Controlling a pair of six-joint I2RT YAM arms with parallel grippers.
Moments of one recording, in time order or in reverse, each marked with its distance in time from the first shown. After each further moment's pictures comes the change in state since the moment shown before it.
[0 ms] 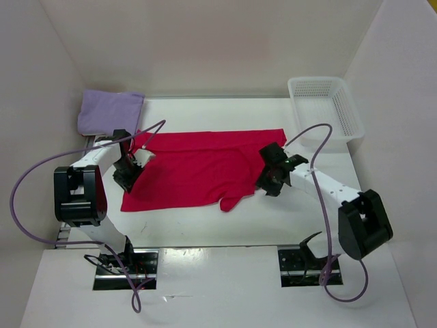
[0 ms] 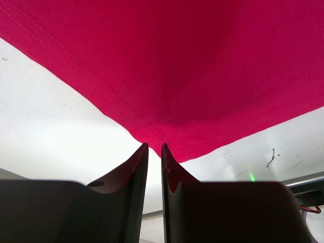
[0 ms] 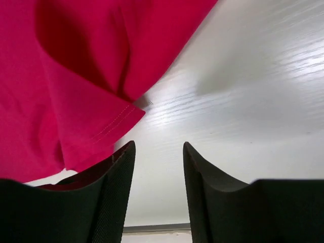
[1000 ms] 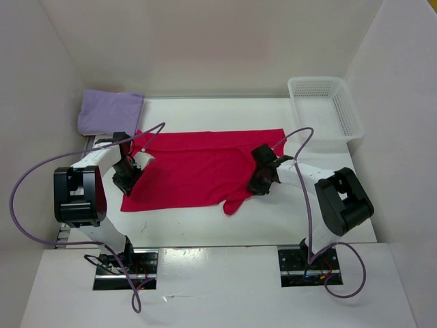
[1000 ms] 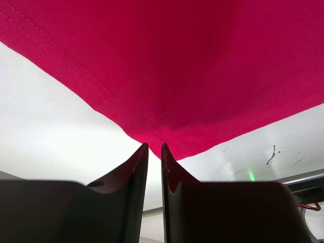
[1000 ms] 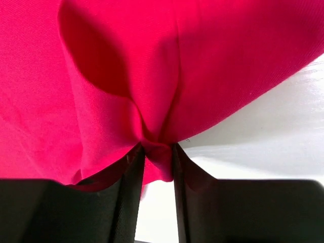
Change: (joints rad) left arm 0.006 -0.007 -0.031 0.000 -0.007 0.000; right arm 0.009 0.237 -0.022 0.241 -0.146 -0.046
